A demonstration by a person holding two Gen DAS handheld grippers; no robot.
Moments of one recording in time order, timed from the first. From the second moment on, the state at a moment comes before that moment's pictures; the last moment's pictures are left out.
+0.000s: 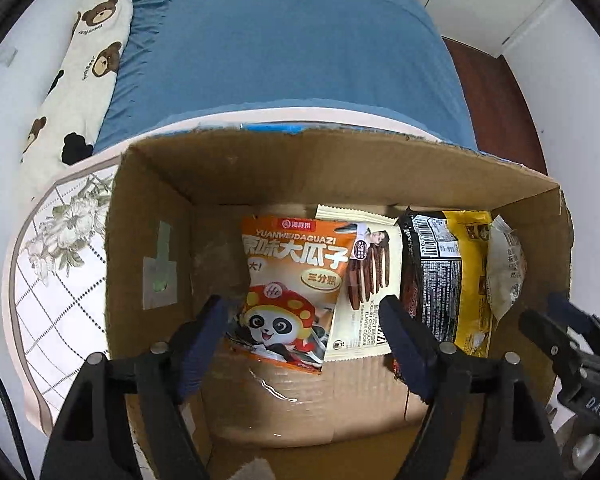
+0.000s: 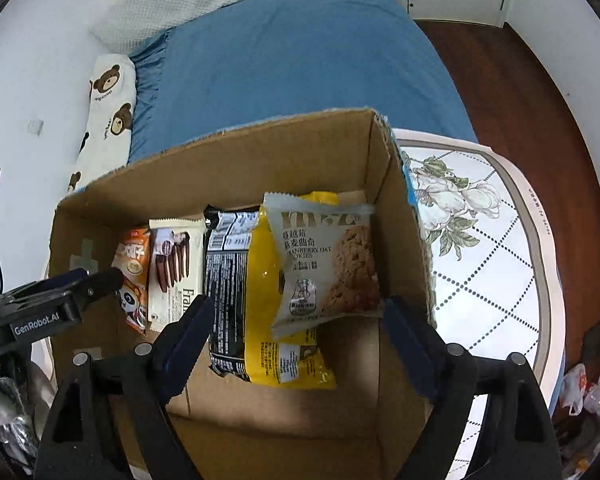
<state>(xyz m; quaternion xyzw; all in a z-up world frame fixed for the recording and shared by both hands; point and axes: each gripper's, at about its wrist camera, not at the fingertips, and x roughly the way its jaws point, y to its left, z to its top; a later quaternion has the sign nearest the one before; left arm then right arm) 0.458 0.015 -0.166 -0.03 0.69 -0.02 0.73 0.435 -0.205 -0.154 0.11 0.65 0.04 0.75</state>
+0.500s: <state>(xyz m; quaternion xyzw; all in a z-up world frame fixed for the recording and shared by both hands) 0.388 0.012 -0.118 -0.02 0.60 0.01 0.80 0.390 -0.186 -0.132 0.07 0.63 0.03 0.78</state>
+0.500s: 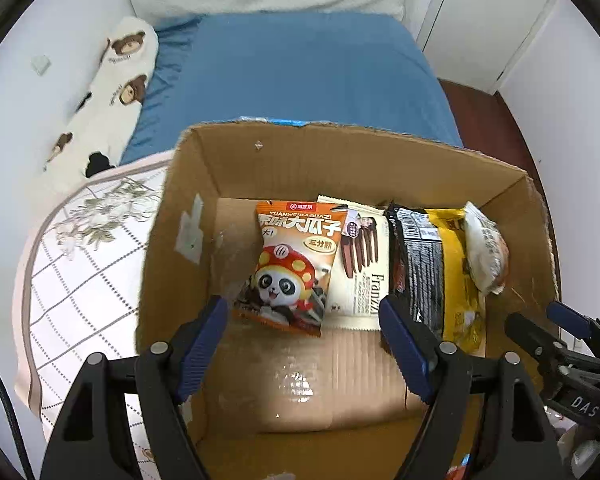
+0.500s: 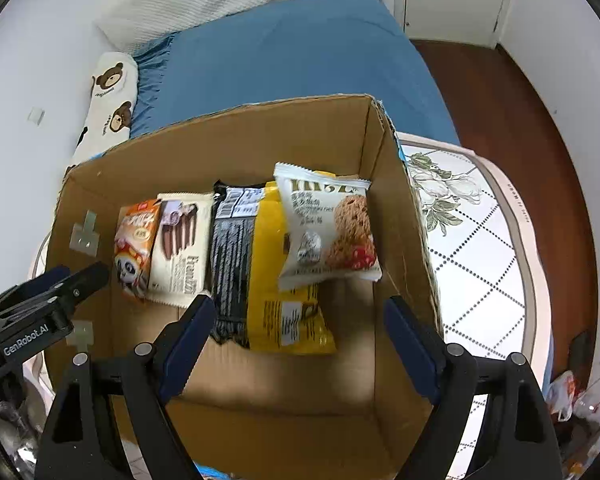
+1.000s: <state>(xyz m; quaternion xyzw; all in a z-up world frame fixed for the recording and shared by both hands) 0.311 0.009 -0.042 -0.02 0.52 -0.01 0.85 0.316 -0.173 -0.058 0.03 0.55 0.03 0.84</state>
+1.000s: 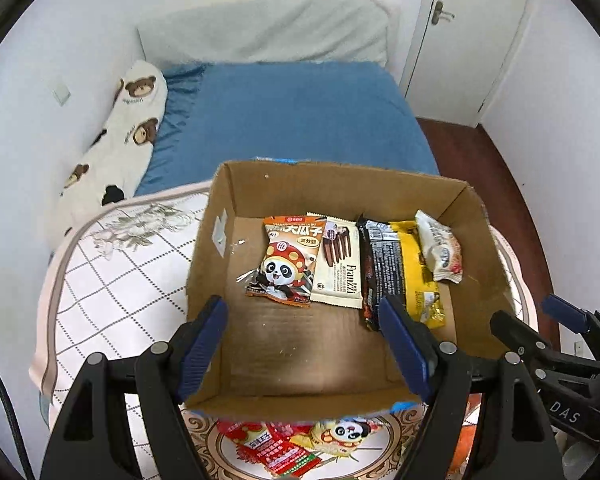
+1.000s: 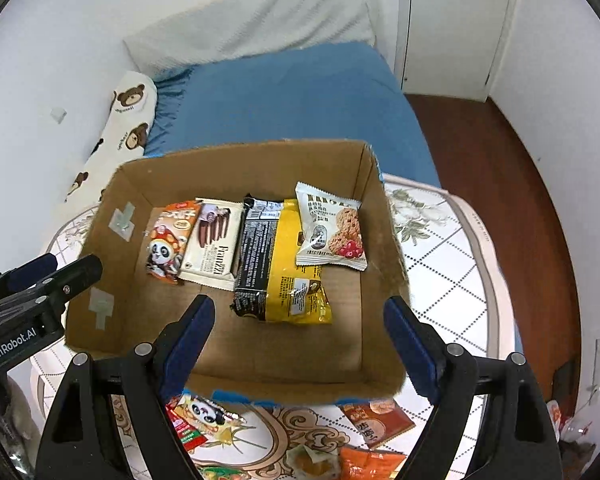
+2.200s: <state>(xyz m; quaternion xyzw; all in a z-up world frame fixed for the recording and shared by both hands) 0.135 -0.019 -0.277 -0.11 0.77 -0.05 0.63 0.141 -0.281 -0.223 0.18 0.69 -0.04 0.70</state>
